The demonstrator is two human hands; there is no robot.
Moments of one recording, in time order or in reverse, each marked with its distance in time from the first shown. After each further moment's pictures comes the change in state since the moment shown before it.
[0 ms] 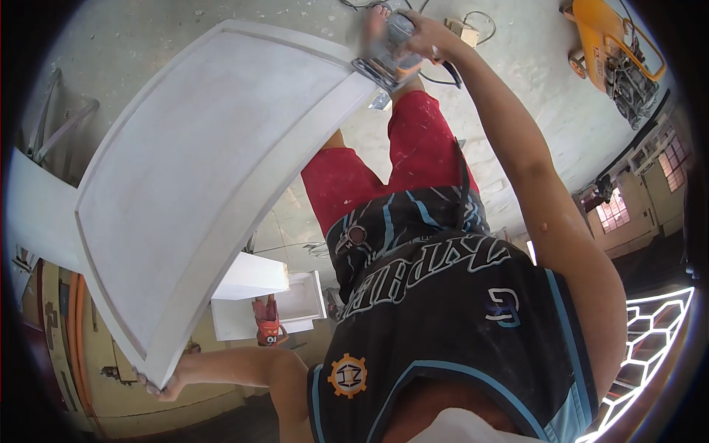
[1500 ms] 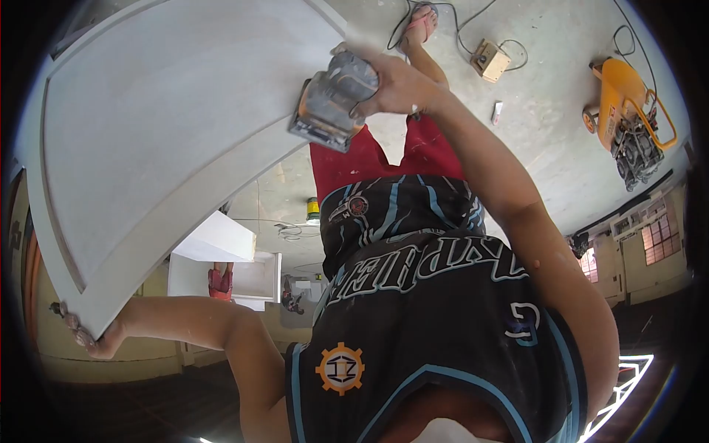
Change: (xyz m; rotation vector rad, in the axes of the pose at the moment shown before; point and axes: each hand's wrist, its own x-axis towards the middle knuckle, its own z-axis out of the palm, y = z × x) left_hand 0.029 0.018 0.002 -0.257 -0.065 0.191; right_hand -0.113 -0.141 0.069 0.430 -0.354 -0.649
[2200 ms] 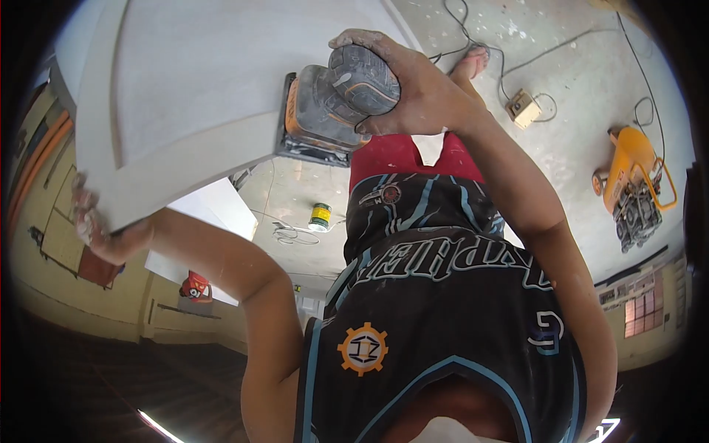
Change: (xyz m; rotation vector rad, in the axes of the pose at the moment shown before) left_hand -0.077 0.015 0.045 -0.081 -0.136 0.076; right_hand 0.013 -0.149 0.047 -0.047 -0.114 -0.365
